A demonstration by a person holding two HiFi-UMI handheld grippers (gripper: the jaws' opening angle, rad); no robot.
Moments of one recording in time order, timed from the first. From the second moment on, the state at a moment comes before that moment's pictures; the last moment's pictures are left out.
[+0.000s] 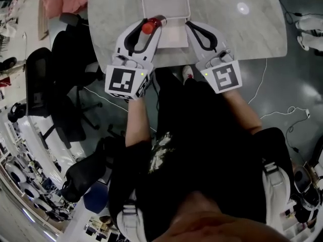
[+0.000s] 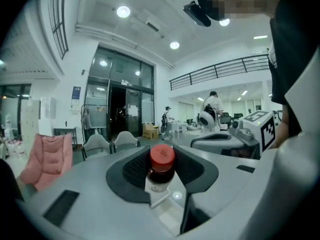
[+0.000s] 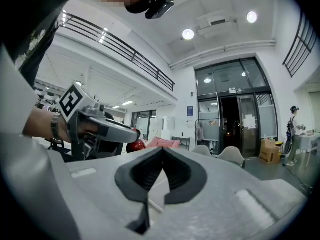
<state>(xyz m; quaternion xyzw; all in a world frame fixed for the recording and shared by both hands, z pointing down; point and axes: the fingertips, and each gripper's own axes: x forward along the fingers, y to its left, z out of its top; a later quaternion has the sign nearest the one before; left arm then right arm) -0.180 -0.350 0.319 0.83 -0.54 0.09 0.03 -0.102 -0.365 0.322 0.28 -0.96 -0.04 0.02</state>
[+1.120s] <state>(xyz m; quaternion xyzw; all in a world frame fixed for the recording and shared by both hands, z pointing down) -0.180 -0.302 0.242 0.79 -0.61 -0.01 -0.06 -0.108 -0.343 0.243 0.30 -0.95 -0.13 -0.02</state>
